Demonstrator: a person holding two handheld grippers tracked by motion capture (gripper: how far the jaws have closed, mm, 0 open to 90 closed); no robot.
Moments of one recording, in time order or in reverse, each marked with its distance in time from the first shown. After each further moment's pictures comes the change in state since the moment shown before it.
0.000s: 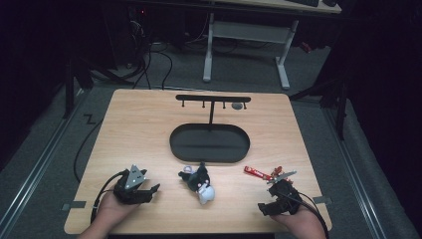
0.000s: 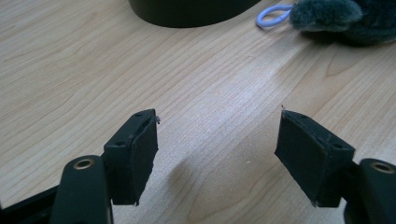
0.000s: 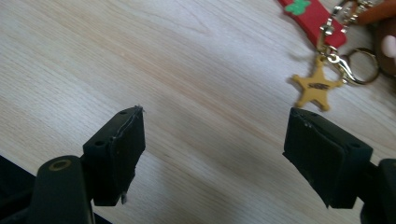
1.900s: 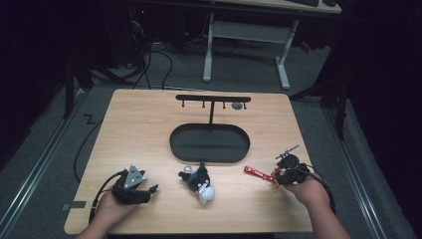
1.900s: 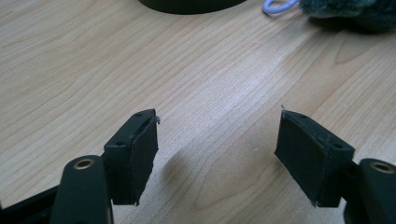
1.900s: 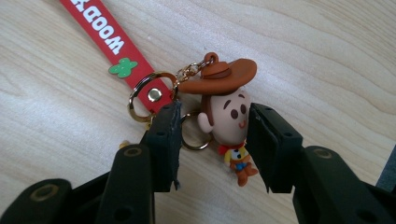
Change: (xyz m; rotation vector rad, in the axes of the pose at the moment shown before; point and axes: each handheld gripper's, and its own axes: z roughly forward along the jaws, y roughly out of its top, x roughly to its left) left arm 0.004 -0.005 0.000 0.027 -0.003 -0.012; right arm -0.074 0.049 0.018 0.063 -0.171 -0.041
